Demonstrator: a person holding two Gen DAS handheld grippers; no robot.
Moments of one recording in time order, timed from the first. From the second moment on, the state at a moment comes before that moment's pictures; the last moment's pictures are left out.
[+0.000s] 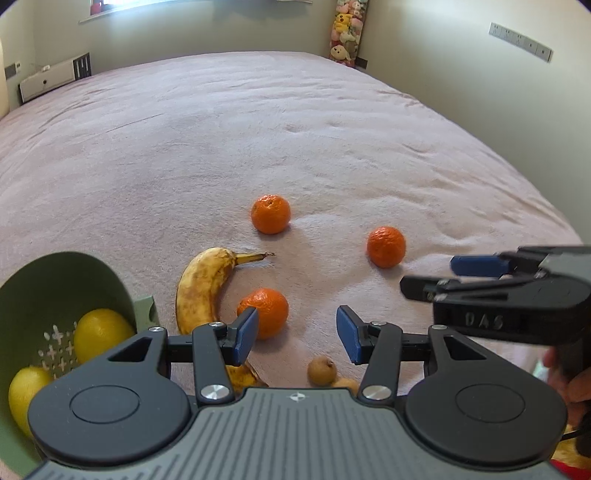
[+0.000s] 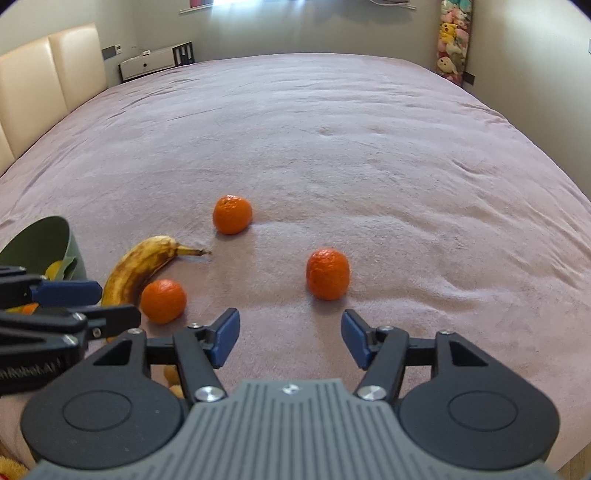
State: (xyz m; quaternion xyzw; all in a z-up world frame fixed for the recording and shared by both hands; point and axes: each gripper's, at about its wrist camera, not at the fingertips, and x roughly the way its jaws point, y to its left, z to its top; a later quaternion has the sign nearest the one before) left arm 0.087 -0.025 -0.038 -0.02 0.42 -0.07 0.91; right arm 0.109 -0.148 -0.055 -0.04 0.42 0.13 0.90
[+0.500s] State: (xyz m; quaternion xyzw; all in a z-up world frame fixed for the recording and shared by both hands) left arm 0.114 -0.027 -0.080 0.01 0.44 -0.04 0.90; right arm 0.147 -0.148 -0.084 -0.04 0.43 0.11 0.89
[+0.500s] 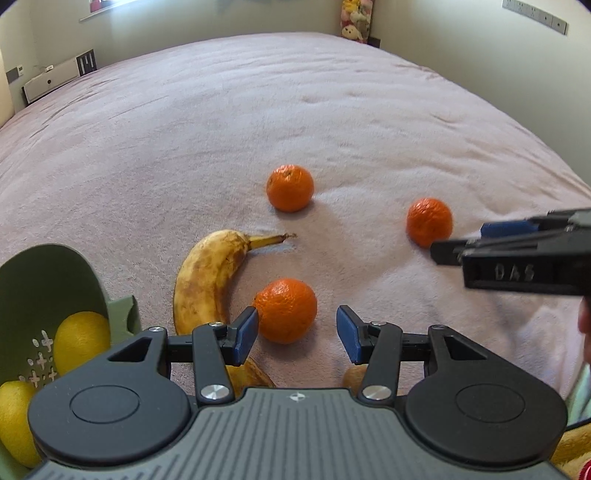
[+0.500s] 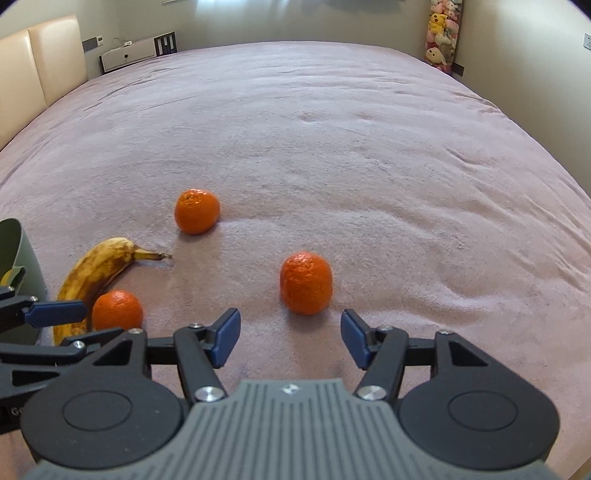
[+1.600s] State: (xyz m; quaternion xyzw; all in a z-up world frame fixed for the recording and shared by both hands) left arm 0.129 -0.040 -0.101 0.11 0.43 -0.01 0.89; right arm 0.179 -0.144 -0.106 -0.04 0.43 0.08 0.90
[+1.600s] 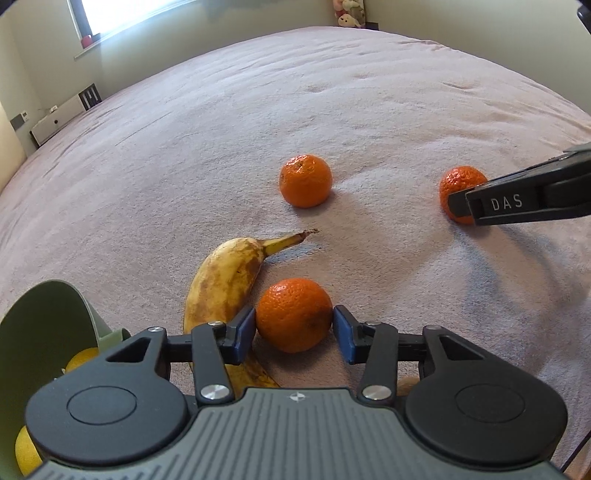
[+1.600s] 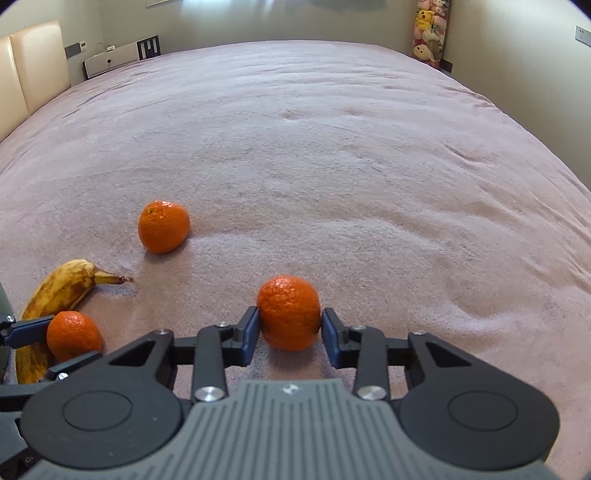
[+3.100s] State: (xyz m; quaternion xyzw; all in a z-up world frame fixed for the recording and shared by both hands) left arm 0.071 0.077 0.029 -0.02 0.36 0.08 0.93; right arm 0.088 -0.009 -0.001 -0.12 0.27 0.30 0.91
